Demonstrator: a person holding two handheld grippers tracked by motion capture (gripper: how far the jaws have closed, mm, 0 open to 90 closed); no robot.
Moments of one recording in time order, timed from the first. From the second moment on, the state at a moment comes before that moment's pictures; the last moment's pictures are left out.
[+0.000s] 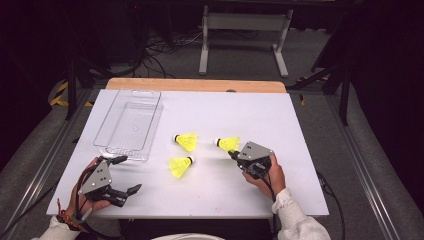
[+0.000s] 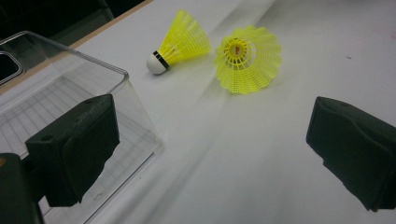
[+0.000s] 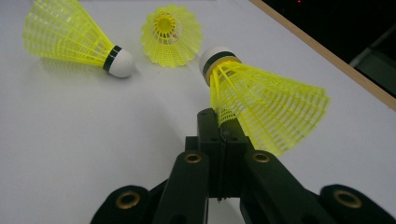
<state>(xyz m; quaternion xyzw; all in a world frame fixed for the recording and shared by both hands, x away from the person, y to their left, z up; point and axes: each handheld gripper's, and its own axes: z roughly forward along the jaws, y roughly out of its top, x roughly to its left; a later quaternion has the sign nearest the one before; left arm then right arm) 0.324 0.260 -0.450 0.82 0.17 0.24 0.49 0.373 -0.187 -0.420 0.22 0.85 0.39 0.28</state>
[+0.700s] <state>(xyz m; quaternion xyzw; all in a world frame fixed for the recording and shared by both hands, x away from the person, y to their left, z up) 0.325 0.262 -0.451 0.82 0.18 0.24 0.49 0.398 -0.138 -0.432 0.19 0.87 0.38 0.26</state>
